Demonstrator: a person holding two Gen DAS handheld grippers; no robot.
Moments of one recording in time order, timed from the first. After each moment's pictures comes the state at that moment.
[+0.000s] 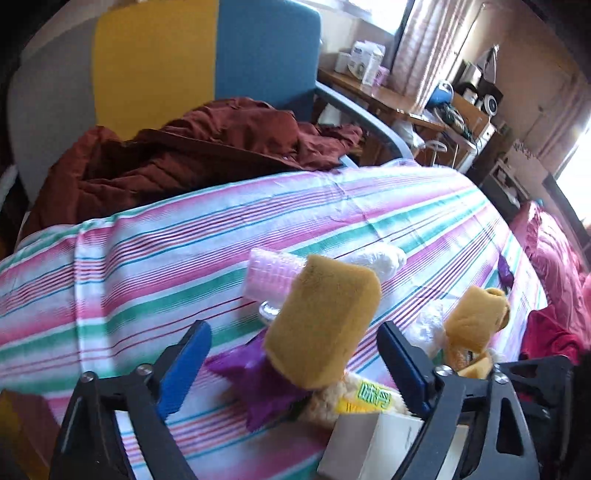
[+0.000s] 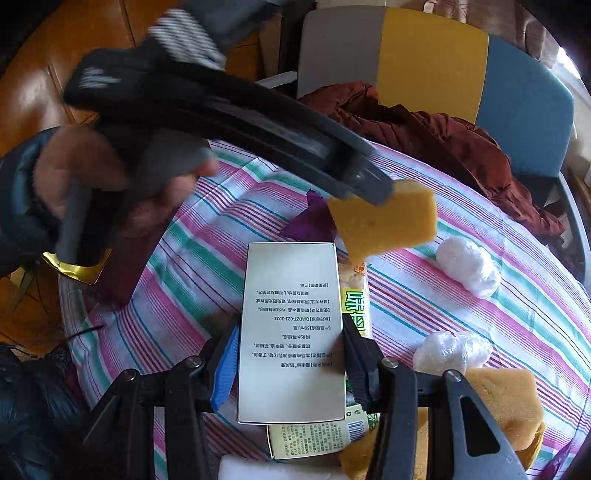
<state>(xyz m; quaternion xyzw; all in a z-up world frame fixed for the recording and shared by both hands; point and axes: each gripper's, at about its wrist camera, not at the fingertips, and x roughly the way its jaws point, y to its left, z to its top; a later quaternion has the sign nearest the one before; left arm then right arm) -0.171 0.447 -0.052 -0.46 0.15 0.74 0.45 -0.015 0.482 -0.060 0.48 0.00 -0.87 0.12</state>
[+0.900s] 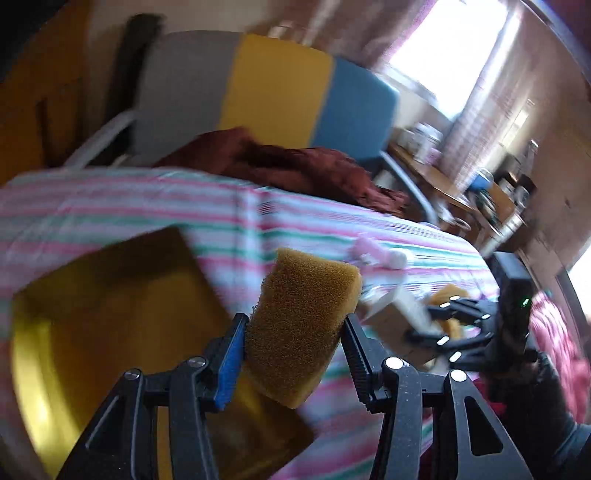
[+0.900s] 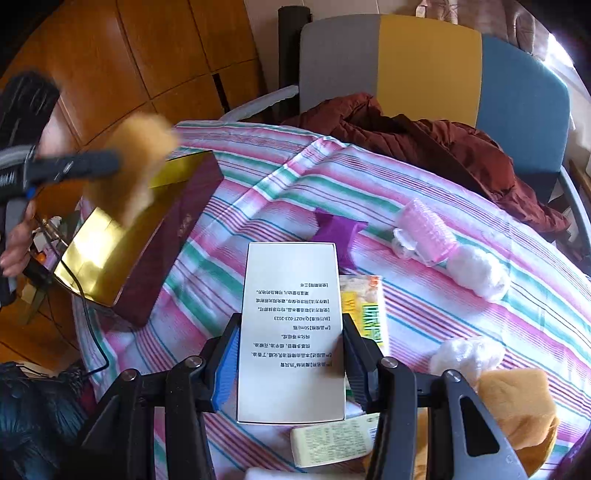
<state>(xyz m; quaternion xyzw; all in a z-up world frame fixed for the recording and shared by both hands) -0.111 0.176 0.015 -0.44 -0.01 0.83 0.35 -0.015 0.468 -0.050 0.46 -0.03 -0.88 0.13</state>
